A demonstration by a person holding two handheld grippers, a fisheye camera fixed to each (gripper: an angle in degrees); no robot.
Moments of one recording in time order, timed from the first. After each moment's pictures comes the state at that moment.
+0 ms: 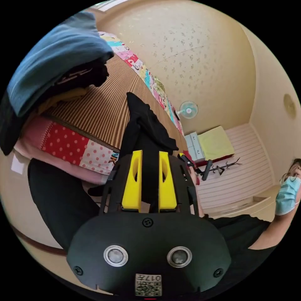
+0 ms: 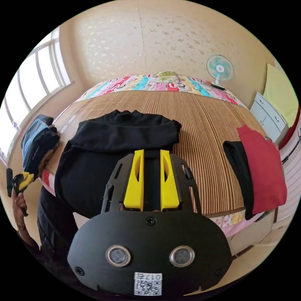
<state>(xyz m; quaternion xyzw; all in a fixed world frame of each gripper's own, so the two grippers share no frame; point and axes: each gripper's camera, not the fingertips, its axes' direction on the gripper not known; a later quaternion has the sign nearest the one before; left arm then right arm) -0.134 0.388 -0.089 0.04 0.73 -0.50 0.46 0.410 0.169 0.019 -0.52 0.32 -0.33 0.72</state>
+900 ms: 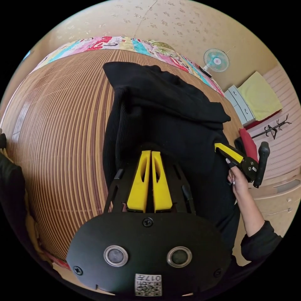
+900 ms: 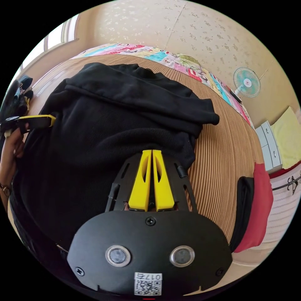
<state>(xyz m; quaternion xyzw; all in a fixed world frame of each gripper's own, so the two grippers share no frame) -0.011 0.026 0.023 -0.03 0.67 -0.33 0.66 0.419 0.352 0.169 -0.59 0.36 -0.42 0.59</state>
